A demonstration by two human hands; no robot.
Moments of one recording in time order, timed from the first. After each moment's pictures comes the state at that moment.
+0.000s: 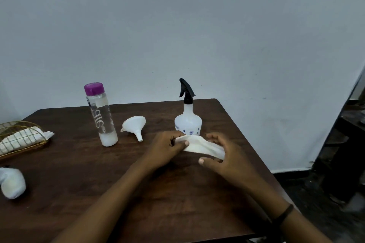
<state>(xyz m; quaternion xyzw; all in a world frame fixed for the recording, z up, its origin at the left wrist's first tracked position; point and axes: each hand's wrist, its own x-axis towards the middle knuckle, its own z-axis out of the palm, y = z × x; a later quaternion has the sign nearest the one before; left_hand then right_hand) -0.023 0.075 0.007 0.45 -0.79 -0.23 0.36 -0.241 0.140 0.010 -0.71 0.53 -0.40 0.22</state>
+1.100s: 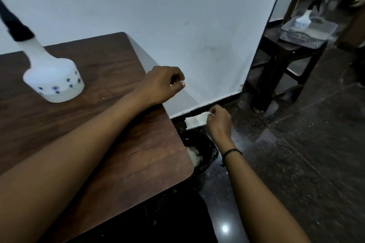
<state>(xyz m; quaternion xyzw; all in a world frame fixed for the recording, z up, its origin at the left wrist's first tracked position) -0.301 0.013 -0.032 0.35 -0.90 -0.14 0.21 -0.484 0.093 -0.193 -0.41 0.81 -0.40 0.13</state>
